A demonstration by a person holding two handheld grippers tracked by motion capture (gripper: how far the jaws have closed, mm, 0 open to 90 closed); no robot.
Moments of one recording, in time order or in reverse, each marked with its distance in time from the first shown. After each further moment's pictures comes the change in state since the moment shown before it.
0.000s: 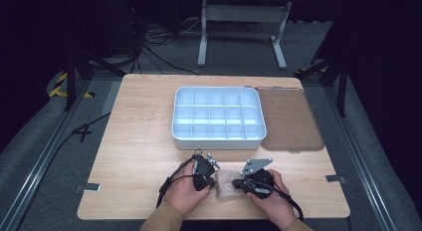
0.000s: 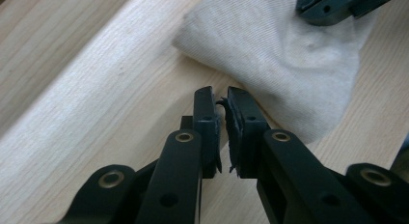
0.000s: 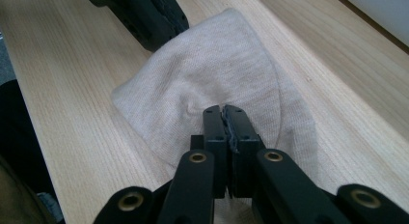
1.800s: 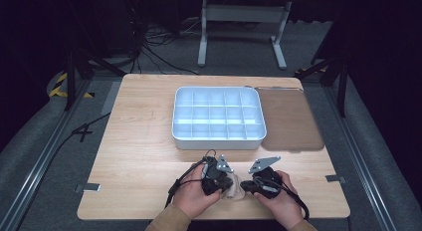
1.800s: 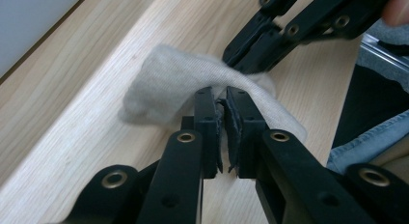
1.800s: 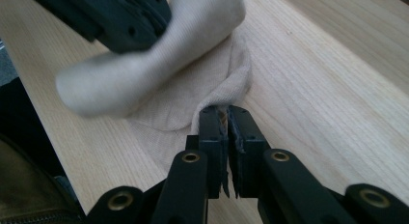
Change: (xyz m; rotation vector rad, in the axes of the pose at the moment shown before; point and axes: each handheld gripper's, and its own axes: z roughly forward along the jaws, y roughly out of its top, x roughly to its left) left arm -0.033 0.017 -0.009 -0.179 -0.078 0.158; right arm -0.010 -0.011 -0.012 0.065 0.016 0.112
